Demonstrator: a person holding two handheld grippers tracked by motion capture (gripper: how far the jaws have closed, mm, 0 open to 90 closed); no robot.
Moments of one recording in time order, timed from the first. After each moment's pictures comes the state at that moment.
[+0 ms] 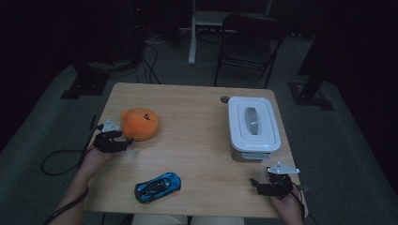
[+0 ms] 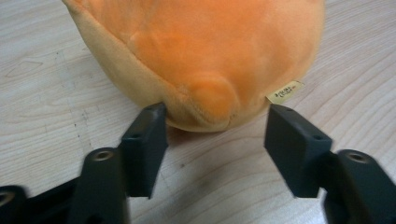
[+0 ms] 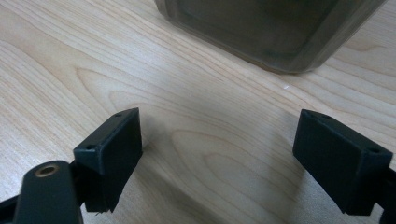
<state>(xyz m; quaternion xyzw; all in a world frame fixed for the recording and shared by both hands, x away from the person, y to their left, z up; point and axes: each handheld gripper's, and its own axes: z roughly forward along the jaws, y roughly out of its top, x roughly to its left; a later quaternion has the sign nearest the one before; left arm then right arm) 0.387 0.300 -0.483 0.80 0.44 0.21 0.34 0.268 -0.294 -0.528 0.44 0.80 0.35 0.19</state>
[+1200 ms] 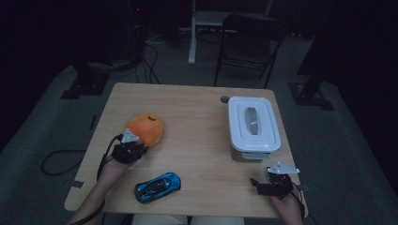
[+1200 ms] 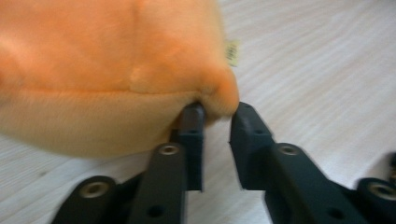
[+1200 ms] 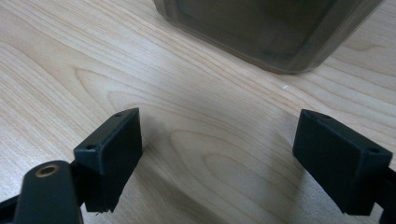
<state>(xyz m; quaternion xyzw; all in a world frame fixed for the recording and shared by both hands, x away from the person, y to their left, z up) 0.350 0.233 -0.482 0.82 0.42 0.16 0.35 0.268 -0.294 -0.528 0.45 0.80 0.35 0.19</state>
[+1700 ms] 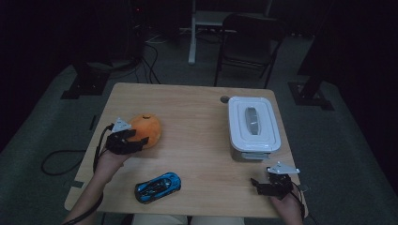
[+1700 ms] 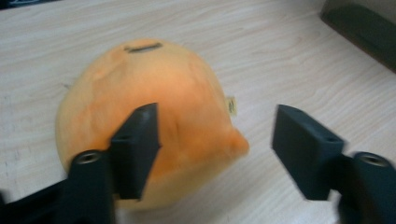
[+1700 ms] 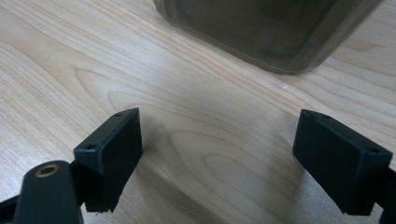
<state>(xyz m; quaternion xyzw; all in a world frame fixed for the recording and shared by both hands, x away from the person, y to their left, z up) 0.358 0.239 -0.430 0.78 0.45 0.19 0.38 0.268 -0.294 -0.528 0.45 0.80 0.35 0.19</state>
